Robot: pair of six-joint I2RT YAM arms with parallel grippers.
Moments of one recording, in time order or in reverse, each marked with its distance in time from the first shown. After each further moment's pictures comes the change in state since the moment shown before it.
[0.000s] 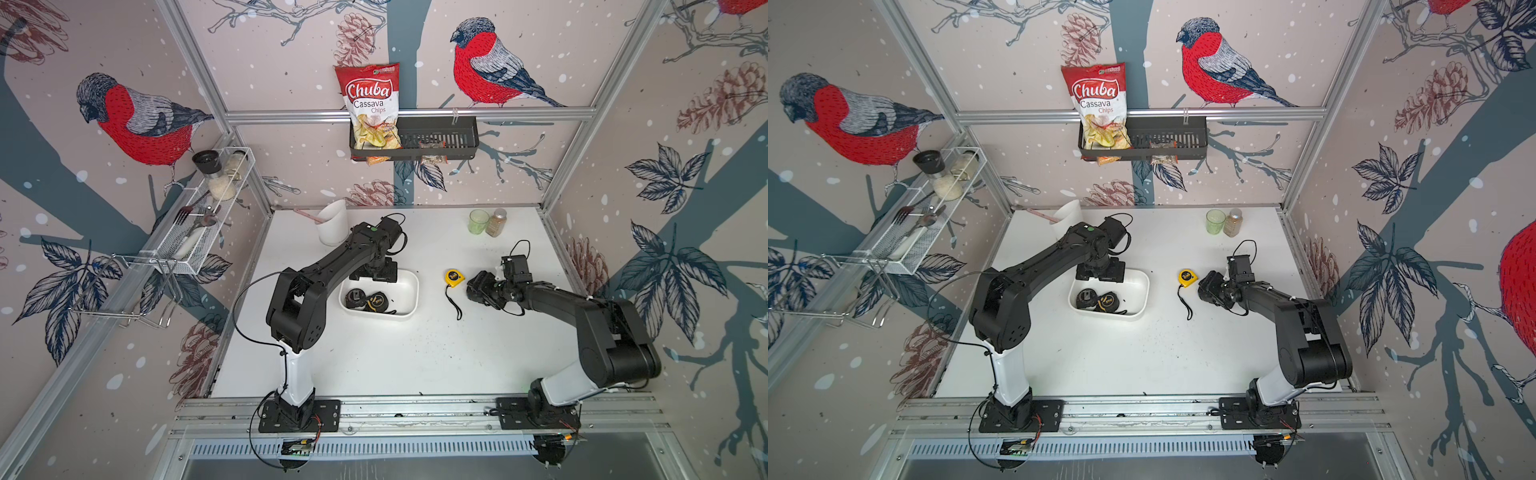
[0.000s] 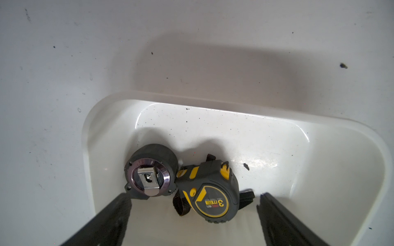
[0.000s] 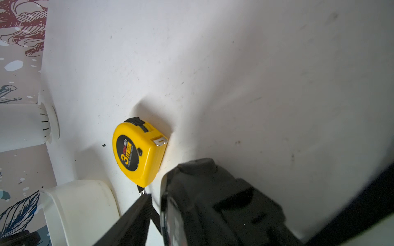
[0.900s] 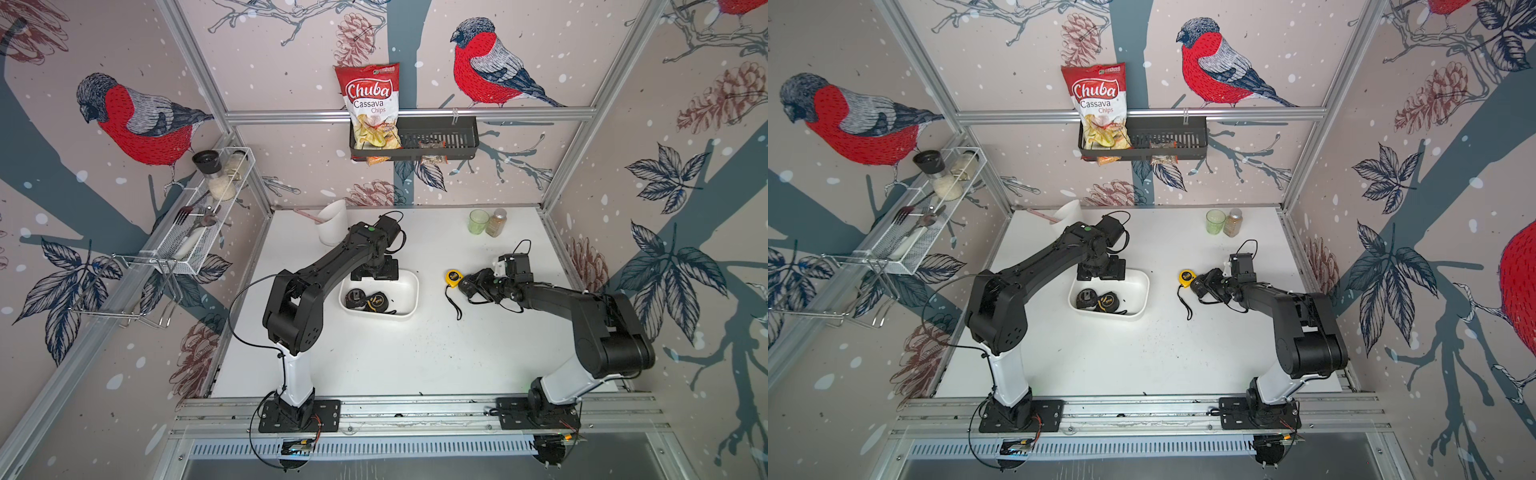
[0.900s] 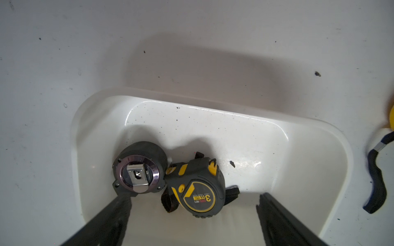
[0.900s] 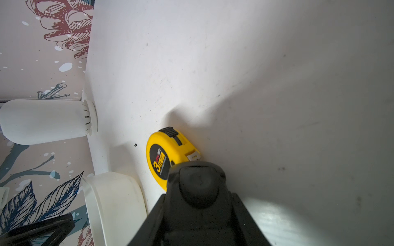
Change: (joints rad) left arm 0.006 -0.026 -0.015 0.026 0.050 -0.044; right arm -0.022 0.054 -0.005 0.158 -0.136 0.030
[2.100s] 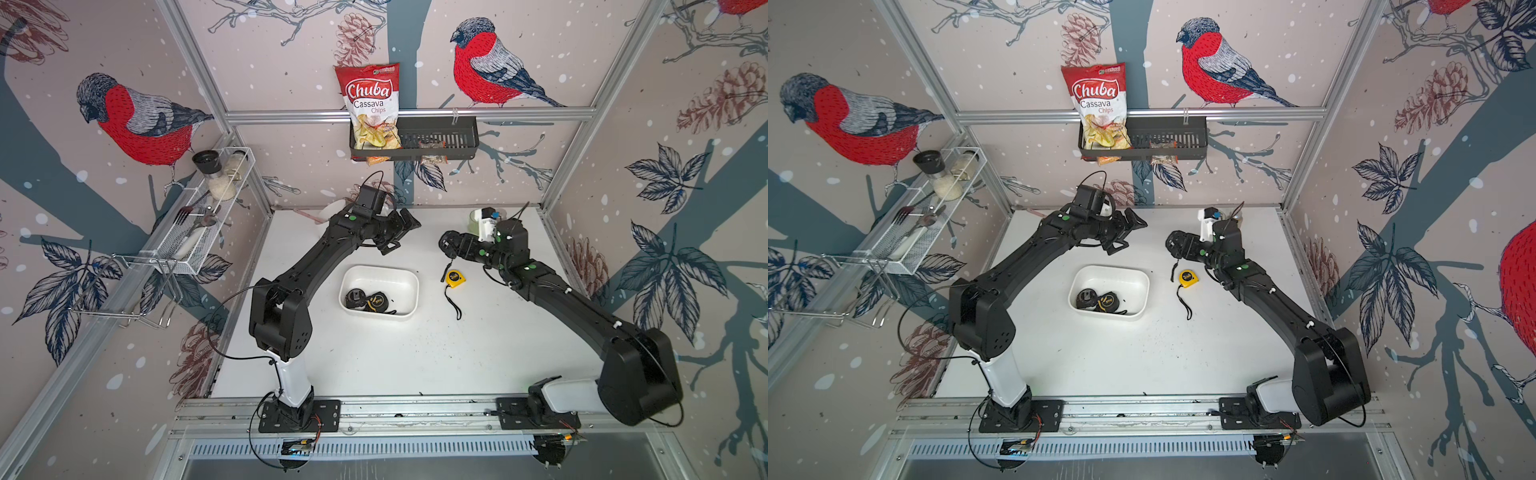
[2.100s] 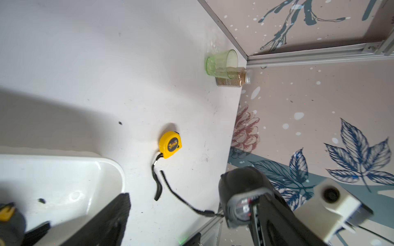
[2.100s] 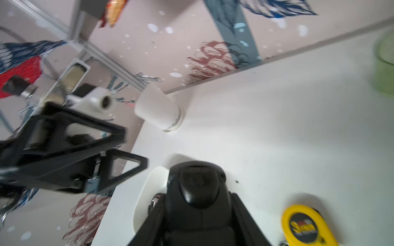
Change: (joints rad) left arm 0.083 -0.076 0.117 0.419 0.512 -0.412; right arm 0.180 -0.254 0.227 -0.039 0.117 -0.197
